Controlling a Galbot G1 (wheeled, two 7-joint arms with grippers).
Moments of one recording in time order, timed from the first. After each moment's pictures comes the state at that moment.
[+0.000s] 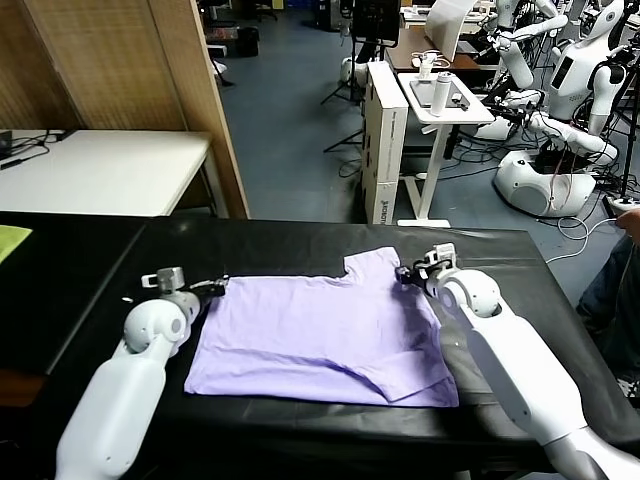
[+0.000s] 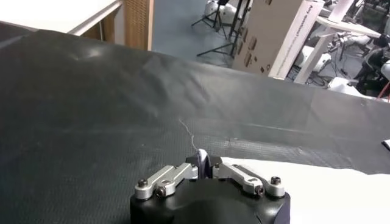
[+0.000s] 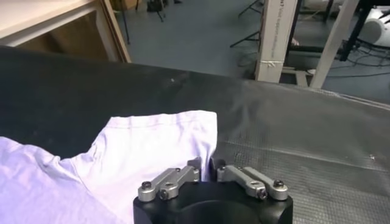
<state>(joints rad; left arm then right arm) 0.84 -1.13 -0.37 -1.52 -0.74 0.69 -0.14 -0.60 1.08 0.09 1.38 0.66 -0.64 -0.01</state>
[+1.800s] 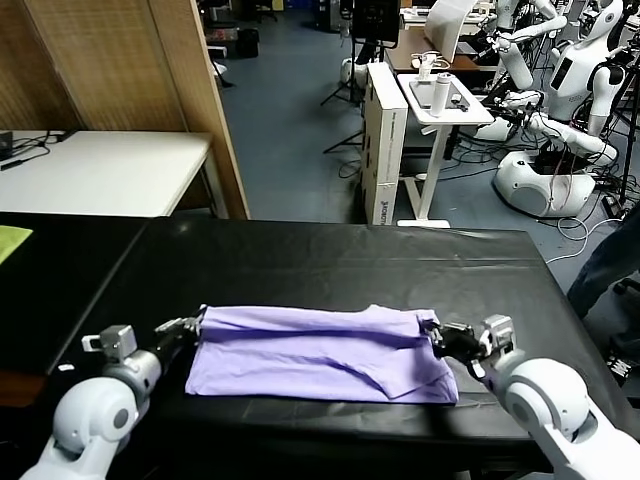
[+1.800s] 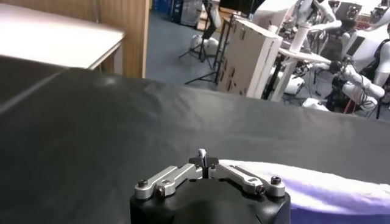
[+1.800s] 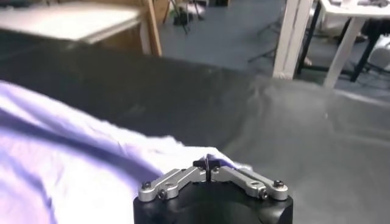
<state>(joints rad) 1.36 -1.09 -0.64 -2.06 -0.76 0.63 -0.11 -1.28 0.83 0.42 2.11 0.69 -0.74 0.04</state>
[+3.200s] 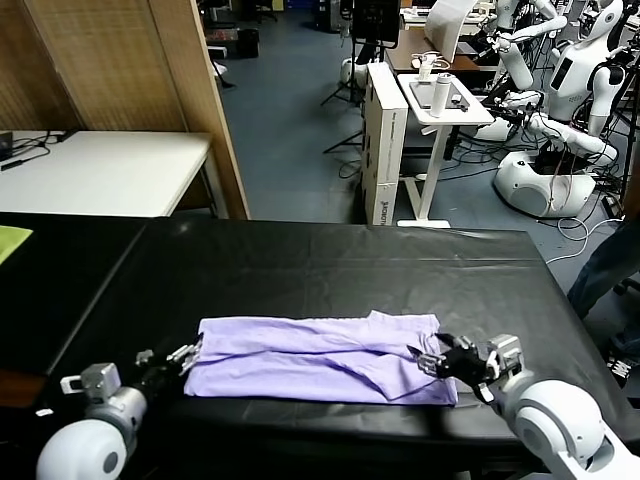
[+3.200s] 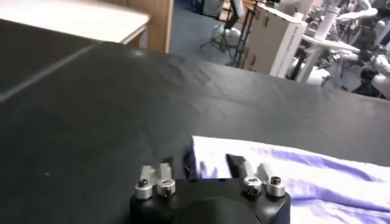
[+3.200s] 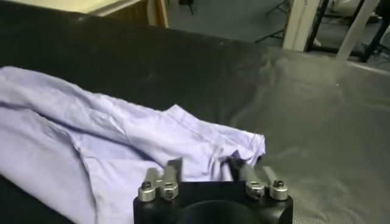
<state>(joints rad) 1.51 -1.16 -0.72 -2.11 -0.68 0.58 -0.13 -1.31 0.85 0.51 2.13 0.74 -0.74 0.06</state>
